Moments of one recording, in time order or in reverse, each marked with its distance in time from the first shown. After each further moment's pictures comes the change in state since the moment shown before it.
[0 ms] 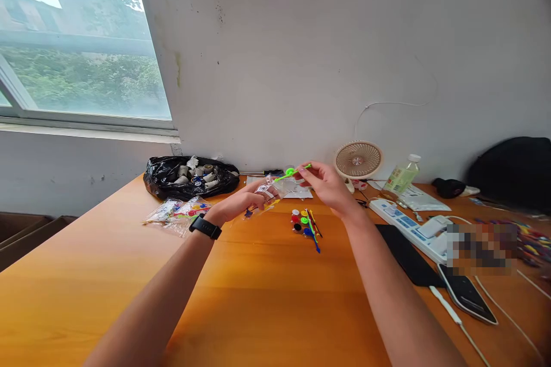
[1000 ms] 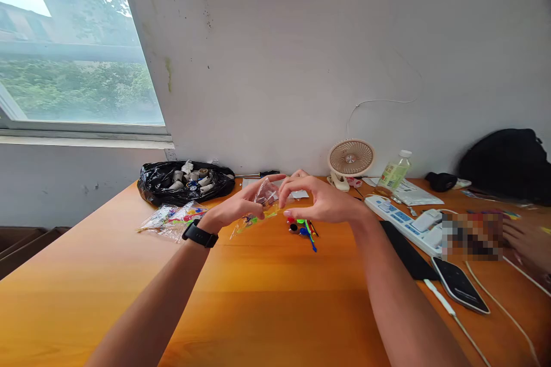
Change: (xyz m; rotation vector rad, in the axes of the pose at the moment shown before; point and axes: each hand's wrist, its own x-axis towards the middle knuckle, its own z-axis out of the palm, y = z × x) left_hand -0.007 0.032 0.019 -0.101 -0.158 0.100; right_hand -0.026 -0.046 -0.012 -0.430 -0.518 -0.209
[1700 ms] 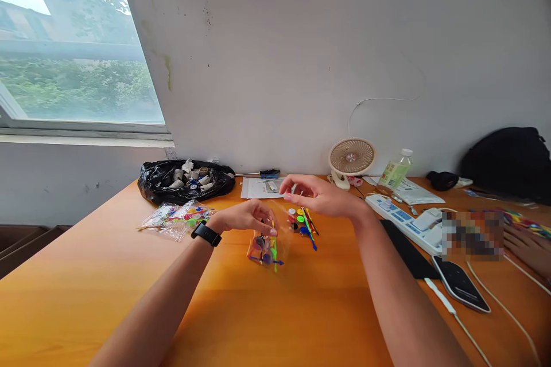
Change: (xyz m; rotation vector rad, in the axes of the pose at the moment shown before) left_hand 0.005 -0.054 -0.015 0.259 -0.213 -0.178; right_hand 0.002 0.015 0.001 0.127 -0.034 0.141
